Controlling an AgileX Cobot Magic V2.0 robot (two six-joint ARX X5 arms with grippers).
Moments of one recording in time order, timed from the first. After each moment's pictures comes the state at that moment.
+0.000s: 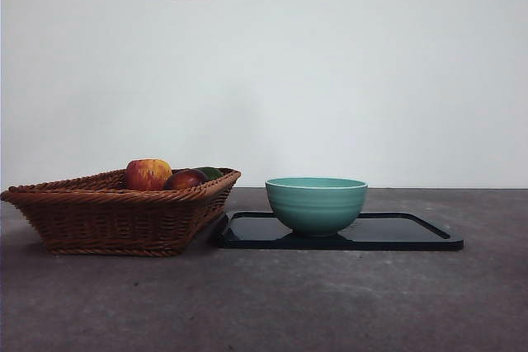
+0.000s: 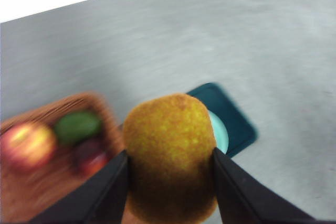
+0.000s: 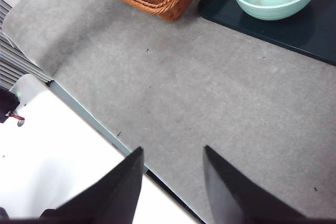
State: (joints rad) left arm -0.55 1.47 1.81 -0.96 0.07 -0.09; right arm 0.54 0.57 0.83 -0.98 -0.37 0.21
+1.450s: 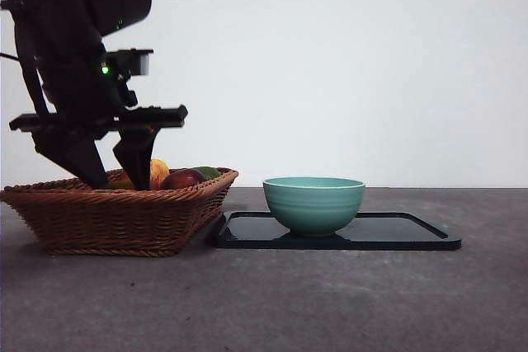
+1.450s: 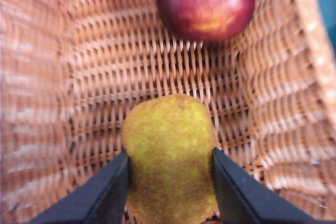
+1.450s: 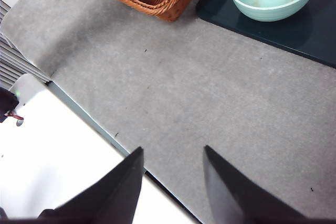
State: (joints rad) left arm -0.46 1.61 1.02 -0.37 -0.16 -0.23; right arm 0.54 0.57 0.83 -0.98 -0.36 0.21
